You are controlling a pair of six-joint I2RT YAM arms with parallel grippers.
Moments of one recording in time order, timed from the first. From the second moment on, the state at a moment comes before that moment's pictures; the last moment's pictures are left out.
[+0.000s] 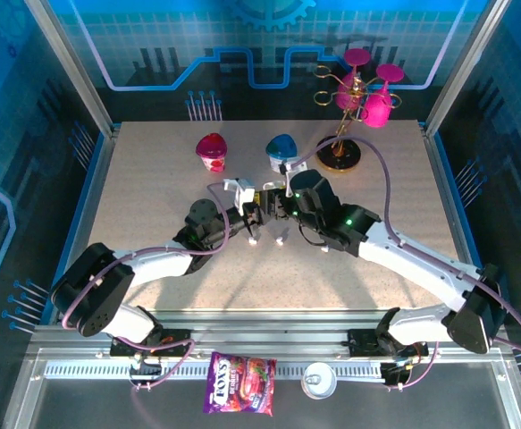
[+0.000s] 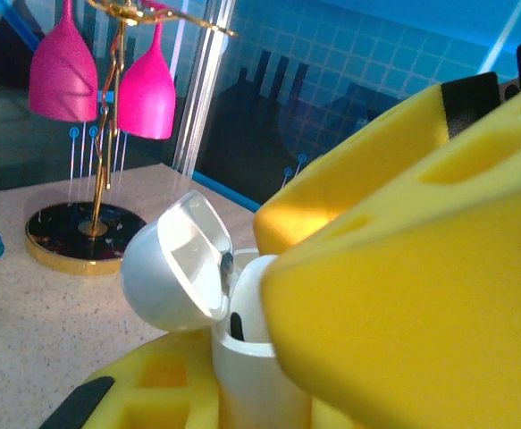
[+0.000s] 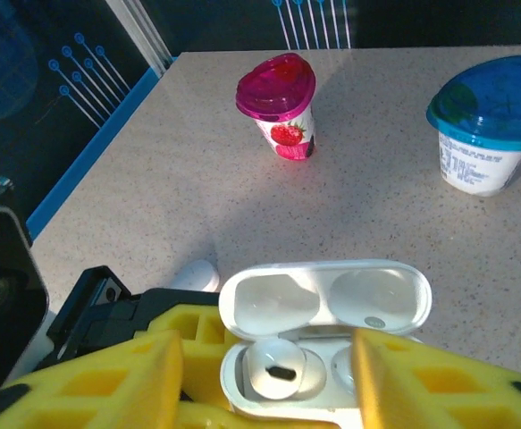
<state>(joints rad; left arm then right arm) -0.61 1.46 0.59 0.93 0.36 -0.31 0.84 1.29 1.14 -0.33 0.20 0.47</state>
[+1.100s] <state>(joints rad) -0.57 1.37 0.52 0.95 0.54 -0.08 0.32 1.38 0.83 -0.67 -0.23 0.55</state>
